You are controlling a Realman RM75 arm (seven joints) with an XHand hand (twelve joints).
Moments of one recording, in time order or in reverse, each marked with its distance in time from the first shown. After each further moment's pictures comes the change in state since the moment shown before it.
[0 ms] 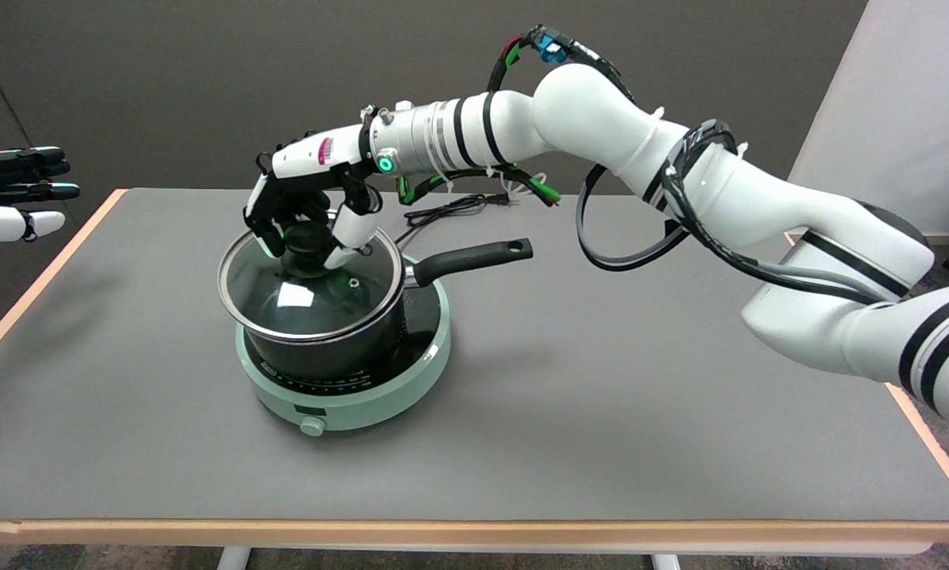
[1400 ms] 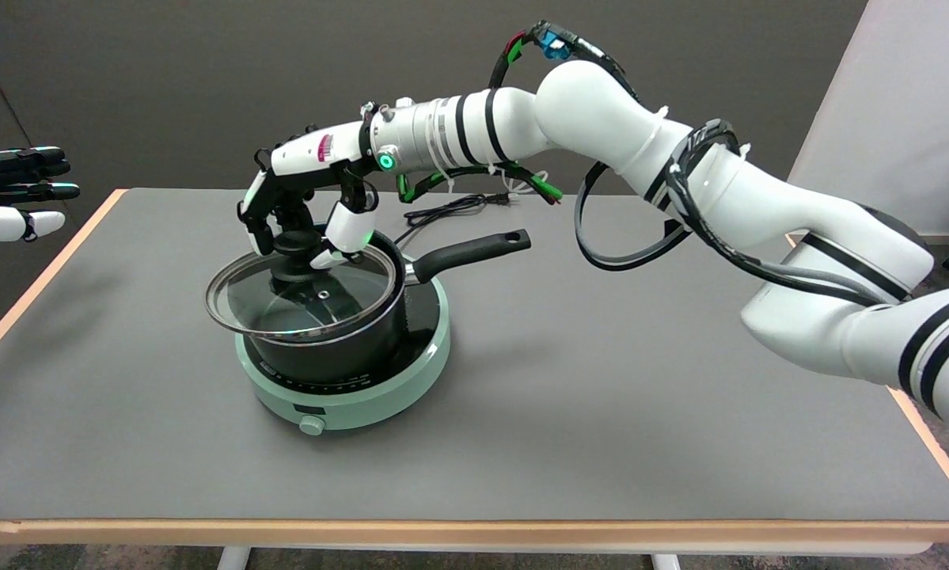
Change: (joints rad) arm -0.009 0.001 0.031 0.016 -0.018 -0.018 0.005
